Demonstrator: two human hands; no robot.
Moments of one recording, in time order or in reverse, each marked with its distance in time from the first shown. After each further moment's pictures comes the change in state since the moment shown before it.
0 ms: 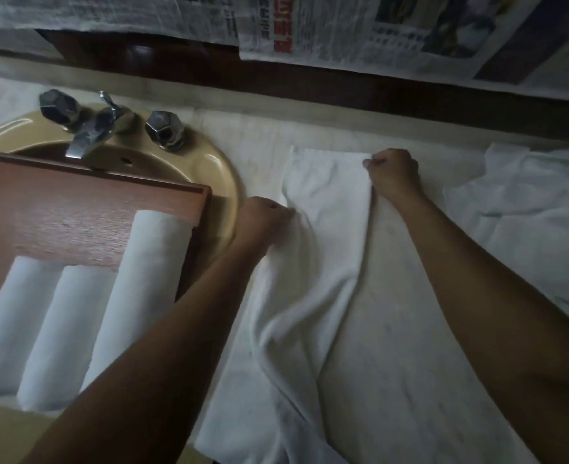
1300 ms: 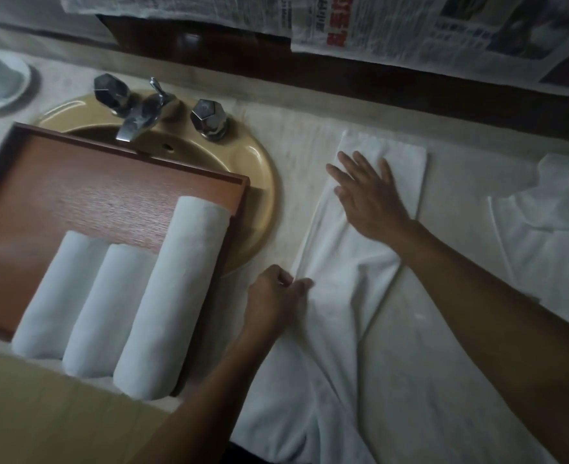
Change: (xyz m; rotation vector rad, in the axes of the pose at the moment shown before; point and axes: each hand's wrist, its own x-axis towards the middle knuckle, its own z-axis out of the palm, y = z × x) left_hand -0.089 -0.096 0.002 -0.089 0.026 -0.179; right_hand -0.043 -0.010 0.077 -0.455 -0.060 -0.858
